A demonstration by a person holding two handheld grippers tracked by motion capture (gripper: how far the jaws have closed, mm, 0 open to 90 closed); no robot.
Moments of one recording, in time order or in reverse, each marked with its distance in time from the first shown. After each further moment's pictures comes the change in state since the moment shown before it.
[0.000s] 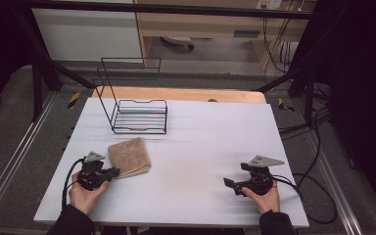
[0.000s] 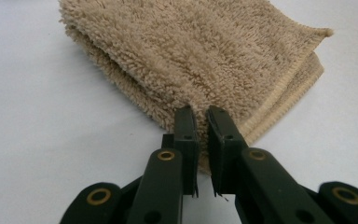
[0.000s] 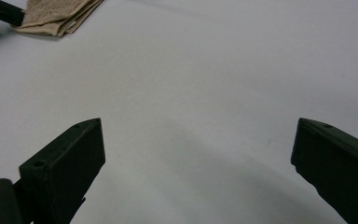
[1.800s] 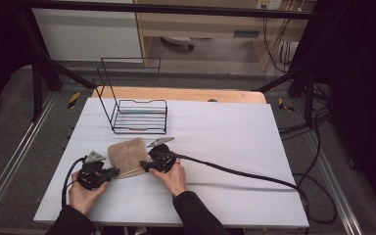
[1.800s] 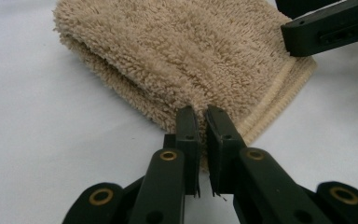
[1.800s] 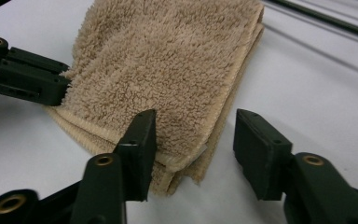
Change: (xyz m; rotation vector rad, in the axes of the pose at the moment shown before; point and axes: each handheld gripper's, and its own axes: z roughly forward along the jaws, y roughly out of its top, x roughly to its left) left arm 0.002 0.001 0.000 0.005 -0.015 0.057; right arm 0.152 0.101 0.216 0.143 0.091 -0.089
